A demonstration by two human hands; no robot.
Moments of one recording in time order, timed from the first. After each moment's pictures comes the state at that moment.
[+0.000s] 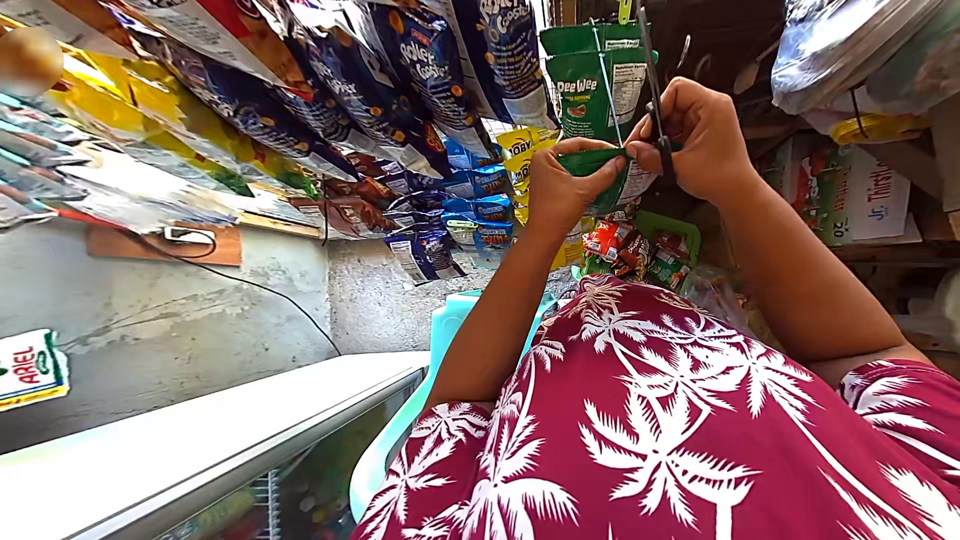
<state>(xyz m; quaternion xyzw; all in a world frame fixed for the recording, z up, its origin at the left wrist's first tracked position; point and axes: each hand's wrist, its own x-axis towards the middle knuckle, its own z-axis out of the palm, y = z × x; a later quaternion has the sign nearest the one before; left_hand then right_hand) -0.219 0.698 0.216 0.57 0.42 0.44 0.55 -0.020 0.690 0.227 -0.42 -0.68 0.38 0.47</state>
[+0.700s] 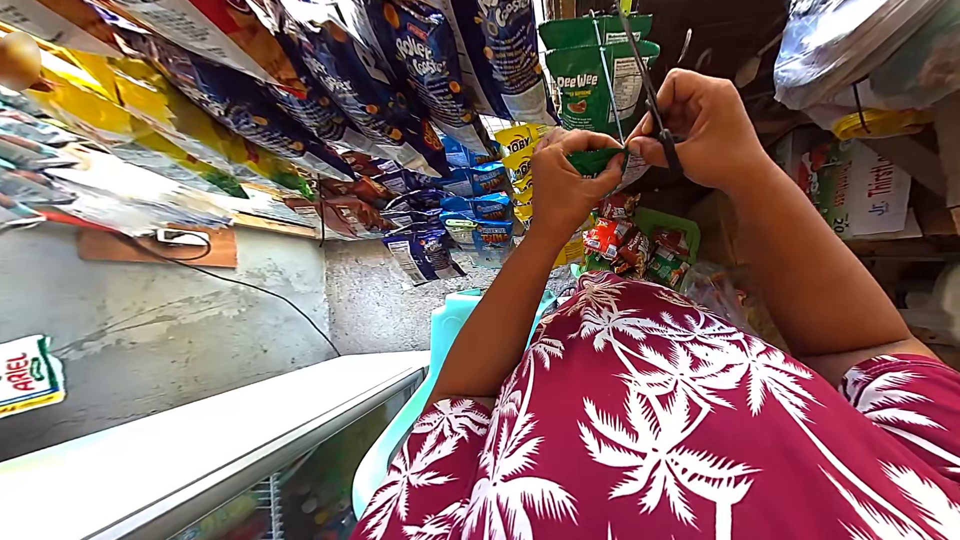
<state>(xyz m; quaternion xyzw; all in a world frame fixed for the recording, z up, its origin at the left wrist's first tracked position) -0.216 0.708 0.197 0.70 0.40 0.47 0.36 -0.013 0.699 0.230 -0.41 -0.70 0.40 0.43</state>
